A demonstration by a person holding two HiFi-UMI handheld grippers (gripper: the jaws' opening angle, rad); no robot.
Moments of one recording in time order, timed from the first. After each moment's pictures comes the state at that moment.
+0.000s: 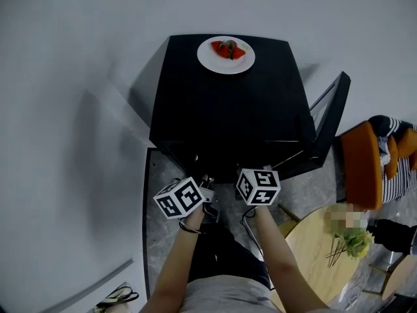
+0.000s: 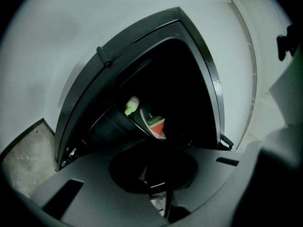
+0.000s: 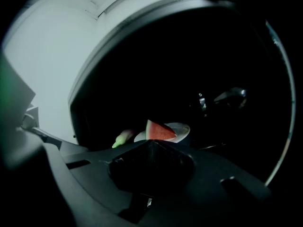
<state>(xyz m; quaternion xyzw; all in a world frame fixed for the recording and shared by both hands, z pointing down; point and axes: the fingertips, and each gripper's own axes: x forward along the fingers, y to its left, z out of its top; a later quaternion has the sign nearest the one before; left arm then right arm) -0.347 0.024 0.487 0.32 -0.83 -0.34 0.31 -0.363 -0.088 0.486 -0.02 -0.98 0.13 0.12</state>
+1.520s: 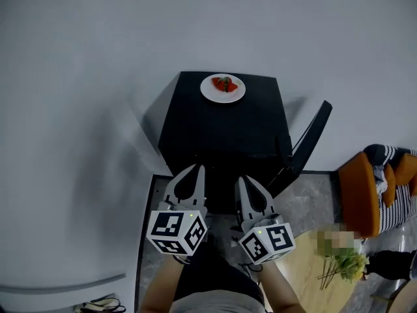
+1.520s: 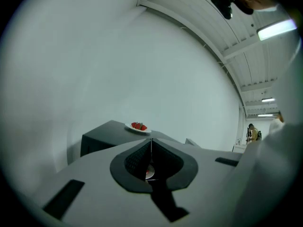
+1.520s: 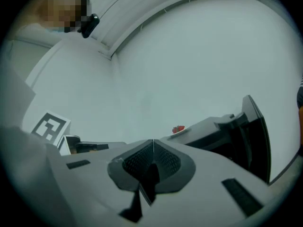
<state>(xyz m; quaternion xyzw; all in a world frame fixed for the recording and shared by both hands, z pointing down) -0.284 0.038 0.298 0.32 -0.94 -0.12 0.07 -0.233 -0.055 0.312 -0.11 -0.97 0.20 -0.04</state>
